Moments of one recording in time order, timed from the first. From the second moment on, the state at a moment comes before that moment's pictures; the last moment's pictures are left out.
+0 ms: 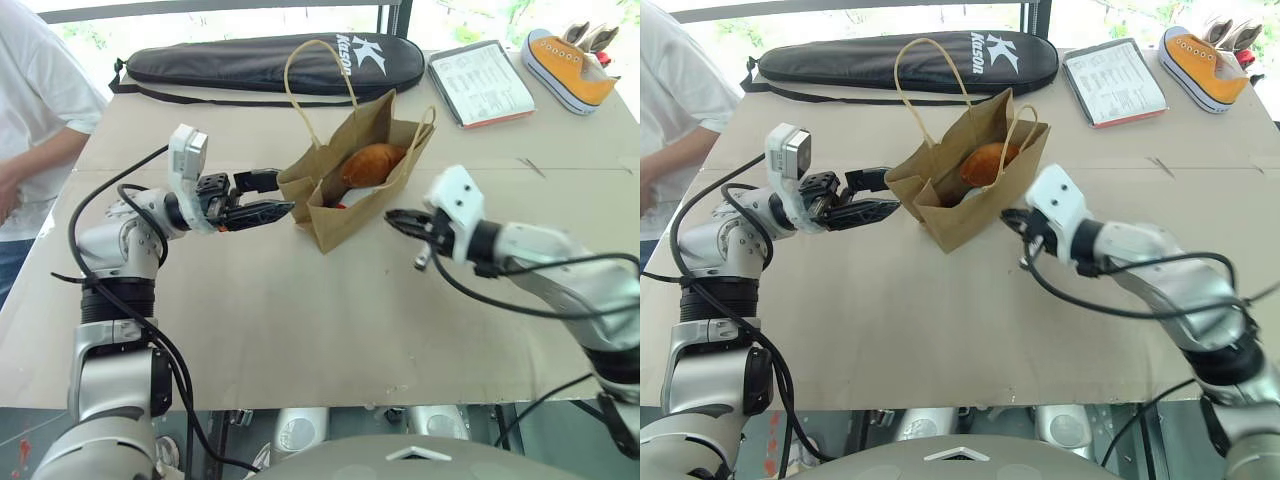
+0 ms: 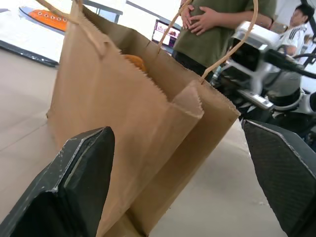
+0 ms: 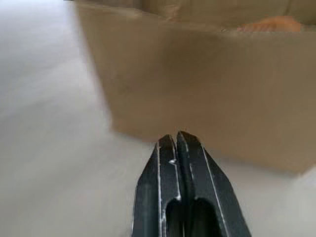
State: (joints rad) left arm -0.60 0.66 0.16 0.28 -0.62 0.57 -1.48; right arm -0.49 -0.62 0.30 -0.47 0.51 0.72 0.45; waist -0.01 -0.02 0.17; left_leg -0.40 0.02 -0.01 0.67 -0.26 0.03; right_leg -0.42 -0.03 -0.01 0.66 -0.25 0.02
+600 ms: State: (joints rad) left arm -0.31 0.52 0.13 -0.08 -0.43 0.29 -1.03; right arm -0.59 -0.35 0.34 -0.22 0.35 0.56 0.60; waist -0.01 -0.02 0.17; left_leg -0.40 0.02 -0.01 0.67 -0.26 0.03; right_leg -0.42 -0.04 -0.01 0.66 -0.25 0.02
